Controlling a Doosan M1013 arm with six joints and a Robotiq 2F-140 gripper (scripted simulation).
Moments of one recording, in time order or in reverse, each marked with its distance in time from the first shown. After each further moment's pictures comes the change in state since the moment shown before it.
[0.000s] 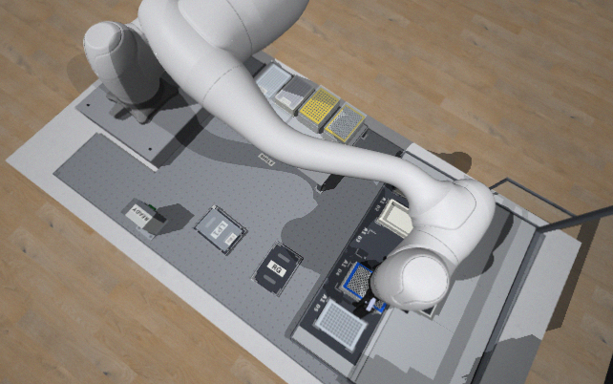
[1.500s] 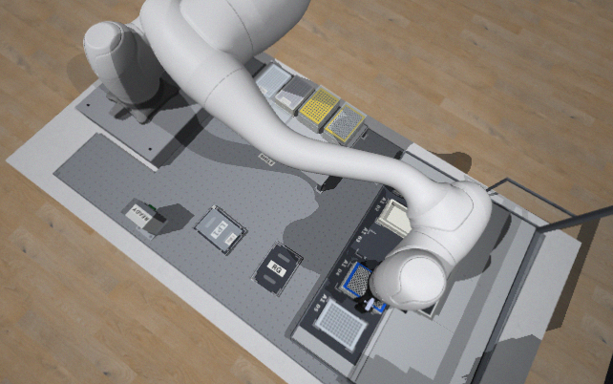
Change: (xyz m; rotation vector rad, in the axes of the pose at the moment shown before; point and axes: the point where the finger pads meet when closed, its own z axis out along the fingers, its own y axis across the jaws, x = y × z) arm 0.000 0.000 0.011 0.000 0.000 0.000
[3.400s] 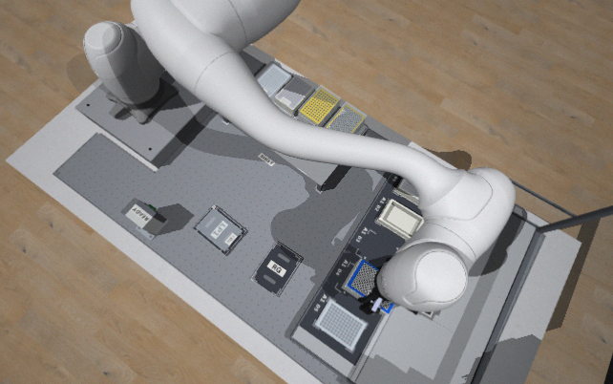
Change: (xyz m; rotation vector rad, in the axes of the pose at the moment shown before) arm 0.000 0.000 -0.070 0.000 0.000 0.000
